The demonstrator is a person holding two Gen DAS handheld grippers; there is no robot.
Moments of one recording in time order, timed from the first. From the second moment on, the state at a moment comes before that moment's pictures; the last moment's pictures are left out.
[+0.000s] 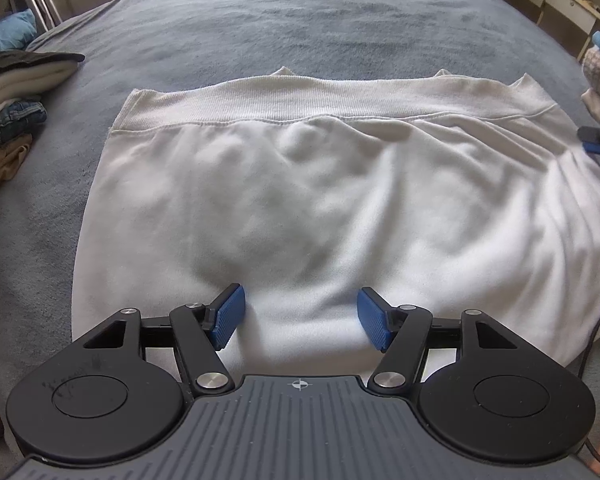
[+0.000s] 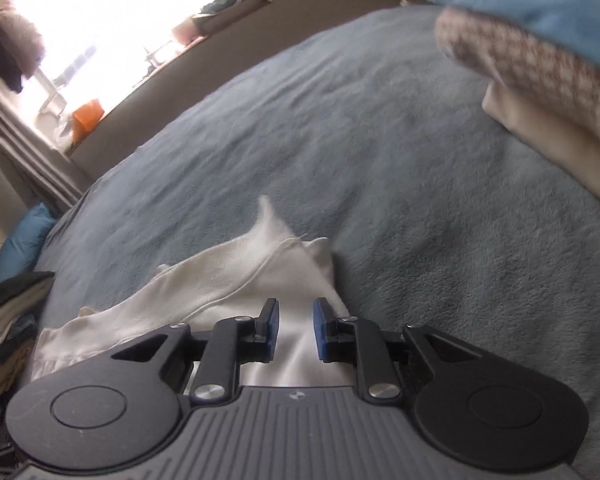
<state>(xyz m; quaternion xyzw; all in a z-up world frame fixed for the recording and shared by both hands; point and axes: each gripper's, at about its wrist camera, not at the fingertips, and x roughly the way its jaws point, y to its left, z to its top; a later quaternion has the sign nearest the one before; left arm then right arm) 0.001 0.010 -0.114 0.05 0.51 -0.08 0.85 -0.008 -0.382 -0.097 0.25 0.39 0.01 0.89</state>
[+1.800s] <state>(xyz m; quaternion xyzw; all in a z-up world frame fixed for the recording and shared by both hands) -0.007 0.016 -0.113 0.04 0.50 -0.08 0.86 -0.076 -0.373 -0.096 0.38 0.40 0.08 0.83</state>
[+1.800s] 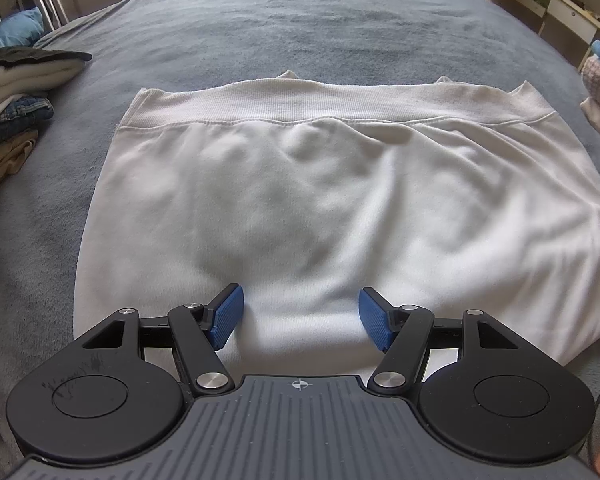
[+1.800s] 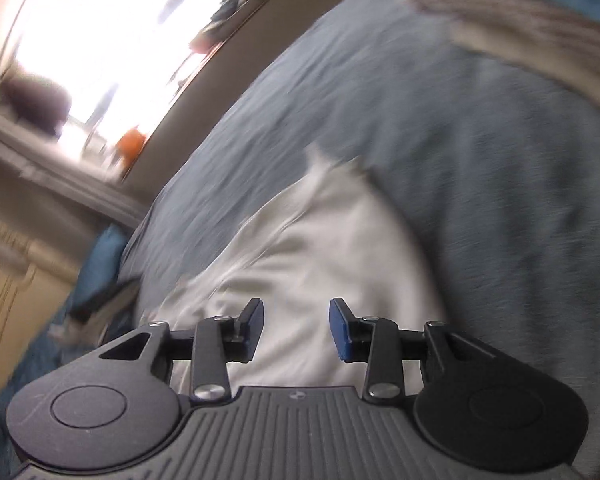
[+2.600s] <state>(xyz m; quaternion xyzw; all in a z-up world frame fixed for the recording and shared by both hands) -0.083 0.113 -0.103 -0.06 0.46 -0.17 0.87 -0.074 -0.331 -0.089 0.27 0.46 0.21 0.82</state>
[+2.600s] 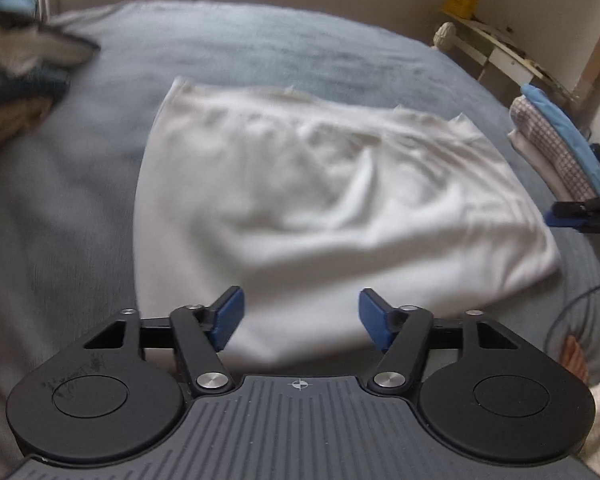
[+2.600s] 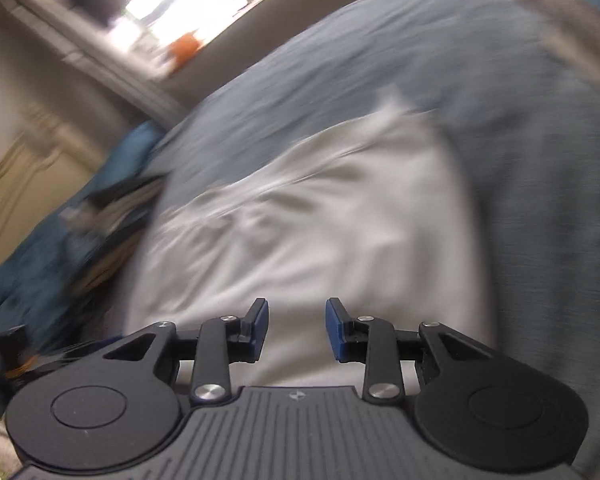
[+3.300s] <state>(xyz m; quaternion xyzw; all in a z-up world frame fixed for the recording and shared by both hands) -0.108 0.171 -0.121 -0.23 0.49 -0.11 0.84 -0.072 -0.294 -0.030 0.09 0.42 0.21 0.88</state>
